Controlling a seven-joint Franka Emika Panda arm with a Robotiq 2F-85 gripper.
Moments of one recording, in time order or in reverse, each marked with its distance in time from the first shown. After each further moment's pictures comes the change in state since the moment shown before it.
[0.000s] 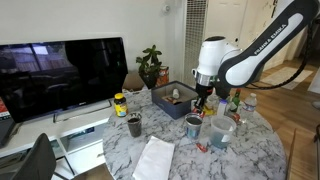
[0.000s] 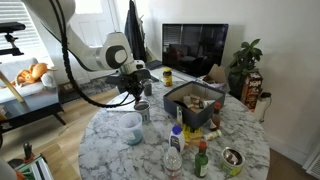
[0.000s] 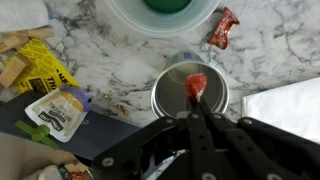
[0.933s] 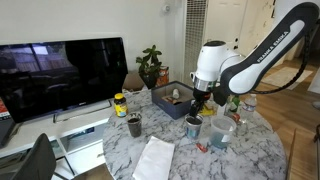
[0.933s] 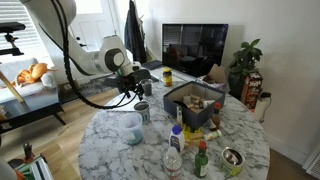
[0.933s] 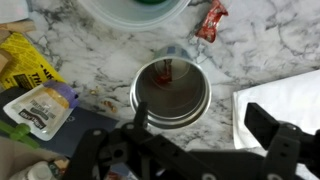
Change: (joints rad) arm 0.021 0.030 0.021 -0.010 -0.059 0.070 0.097
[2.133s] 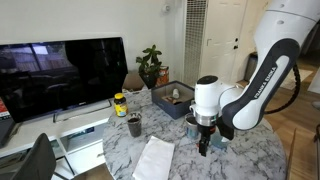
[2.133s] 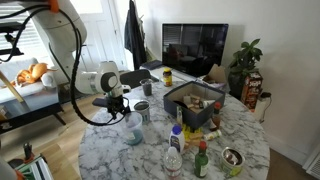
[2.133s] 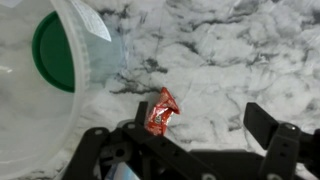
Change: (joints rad) arm 0.108 0.228 0.015 -0.012 0.027 0.018 0.002
